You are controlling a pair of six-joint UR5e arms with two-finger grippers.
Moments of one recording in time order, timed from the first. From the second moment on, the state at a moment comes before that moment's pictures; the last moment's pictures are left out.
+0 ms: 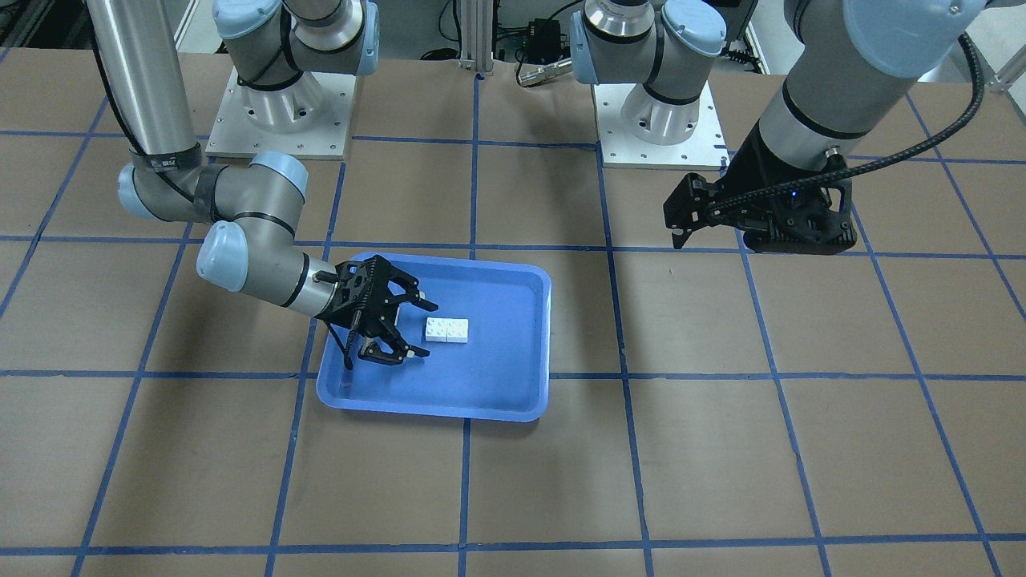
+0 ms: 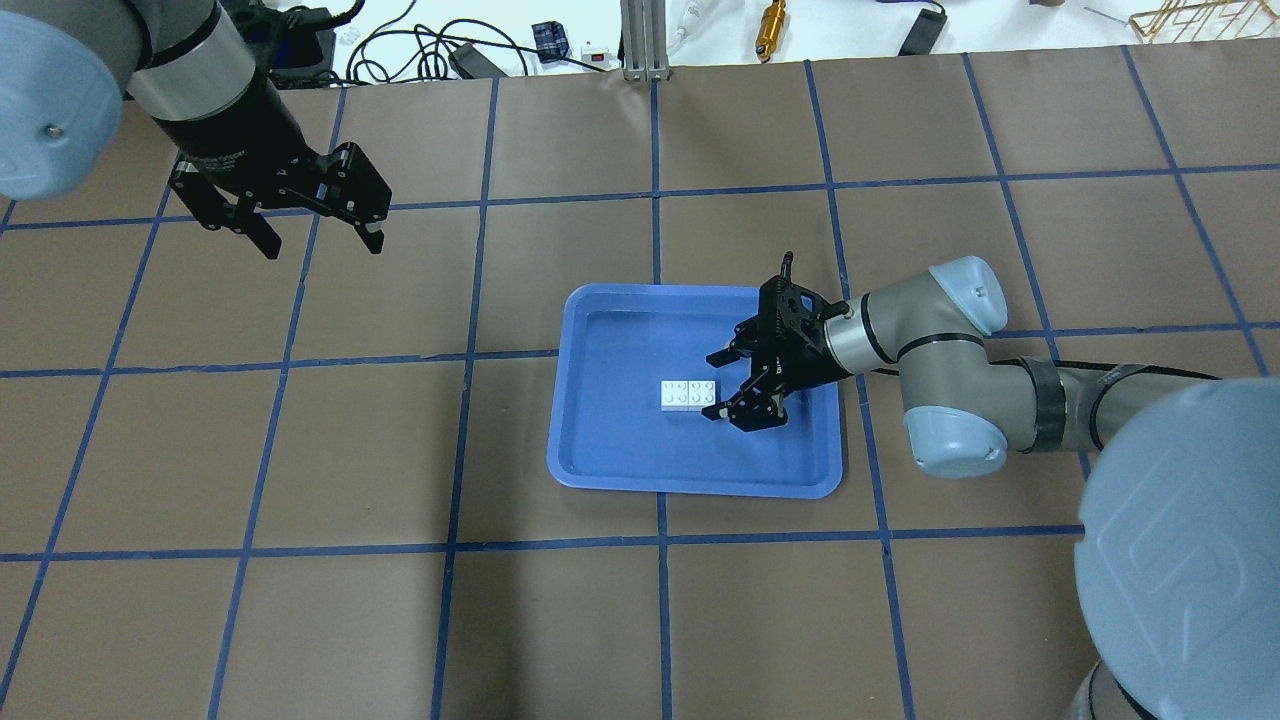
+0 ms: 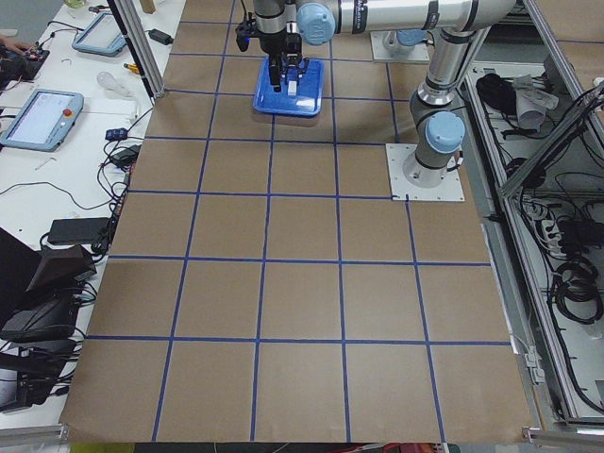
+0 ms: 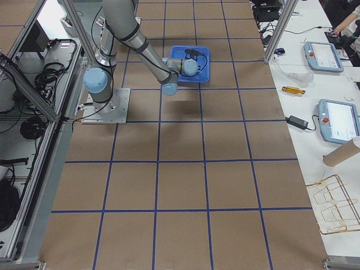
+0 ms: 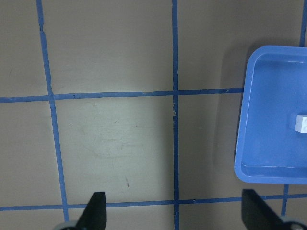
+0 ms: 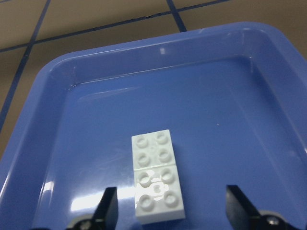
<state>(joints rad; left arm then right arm) -1.50 -1.65 -1.54 -1.59 1.55 0.09 1.51 -1.11 2.17 -2.60 -0.72 -1.42</state>
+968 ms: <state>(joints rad) -1.50 -1.64 -1.53 -1.59 1.54 0.09 1.51 -1.55 1.87 -2.06 -1.20 -1.12</state>
